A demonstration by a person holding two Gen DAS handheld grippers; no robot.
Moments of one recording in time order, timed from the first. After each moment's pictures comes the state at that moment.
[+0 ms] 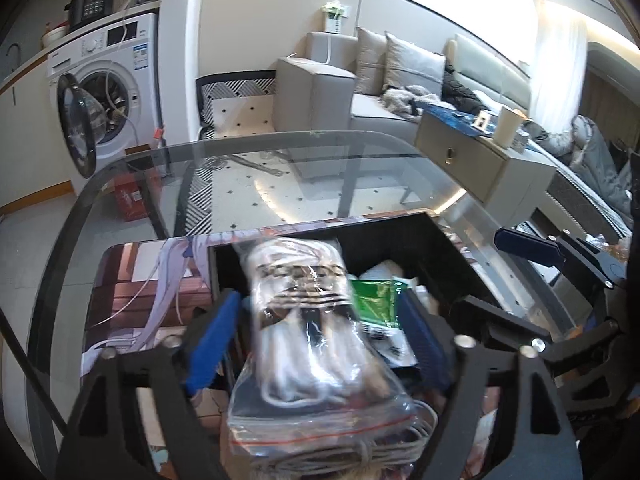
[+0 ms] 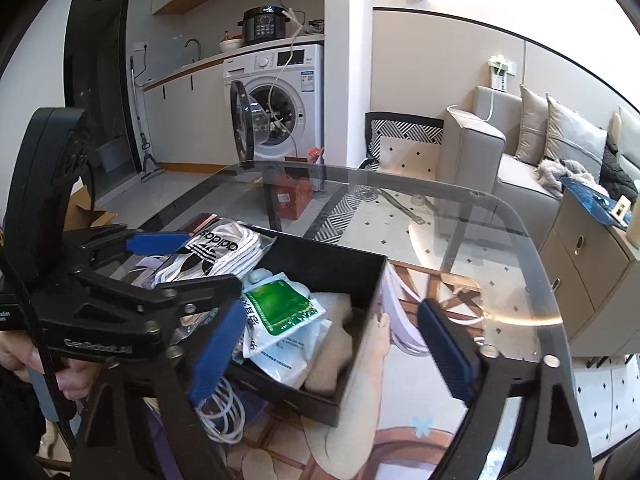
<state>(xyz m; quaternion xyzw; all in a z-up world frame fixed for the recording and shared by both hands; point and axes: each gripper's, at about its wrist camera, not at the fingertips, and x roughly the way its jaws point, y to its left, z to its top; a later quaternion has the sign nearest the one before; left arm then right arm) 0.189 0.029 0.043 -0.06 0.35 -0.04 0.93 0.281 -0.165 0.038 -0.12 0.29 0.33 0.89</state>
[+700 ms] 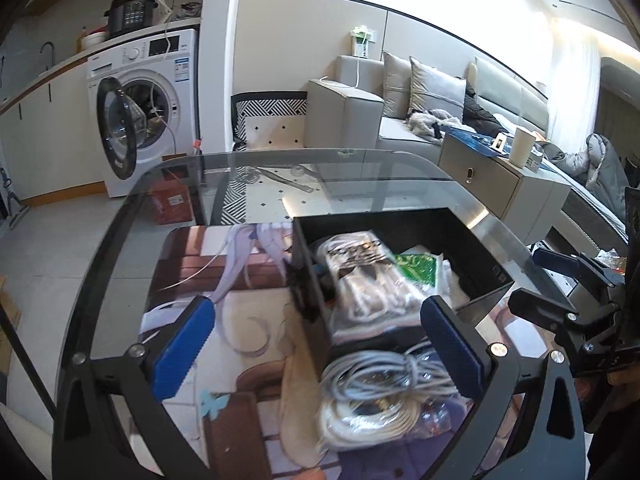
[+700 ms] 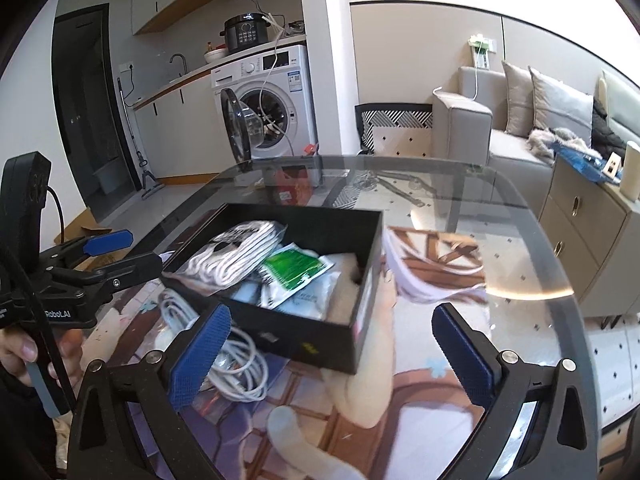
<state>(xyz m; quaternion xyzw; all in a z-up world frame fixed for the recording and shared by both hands) 0.122 0.063 0.045 -0.07 0.32 0.02 0.95 0.252 -0.190 0.028 -0.07 0.32 0.32 0.89</state>
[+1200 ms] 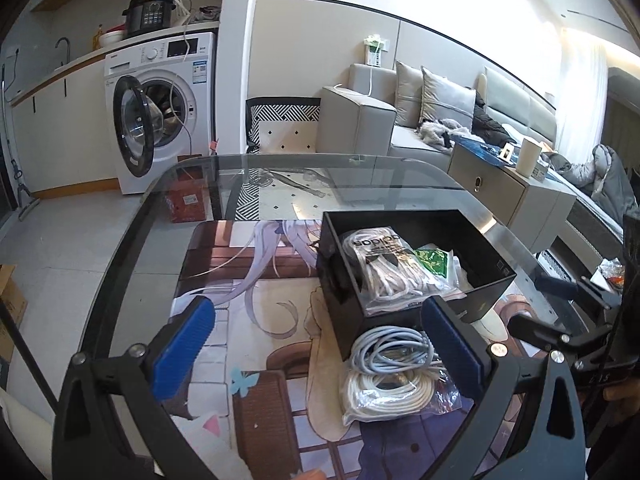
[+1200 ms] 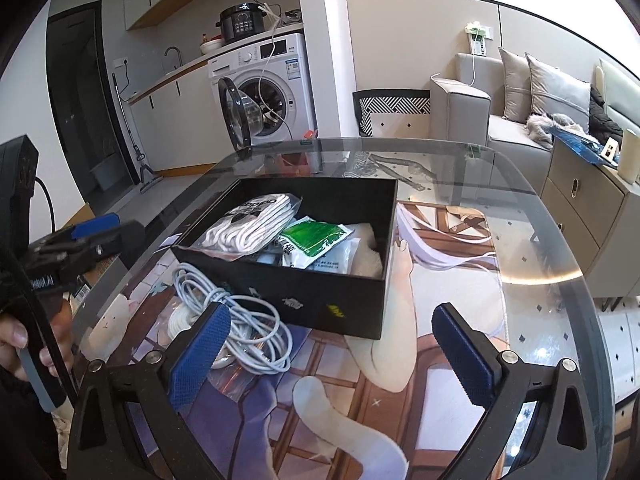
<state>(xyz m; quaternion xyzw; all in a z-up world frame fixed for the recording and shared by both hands) 0.097 0.081 0.050 -0.08 0.30 0.04 0.95 0.231 -0.184 0.018 -0.07 0.34 0.32 0.88</state>
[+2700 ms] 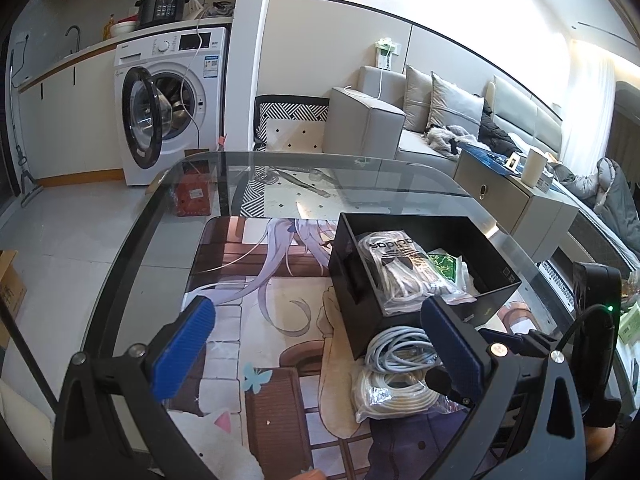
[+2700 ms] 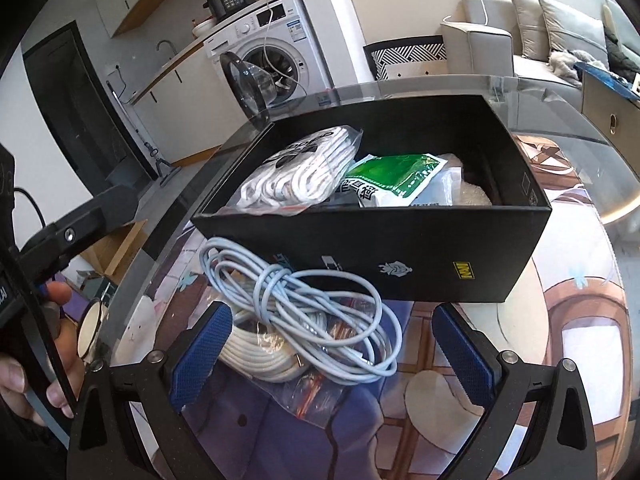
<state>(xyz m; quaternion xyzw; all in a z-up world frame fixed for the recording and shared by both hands) 0.093 0.092 0.050 -0.10 0.31 0.05 0.95 0.239 -0.127 -0.032 -0.01 0.43 0.34 0.84</state>
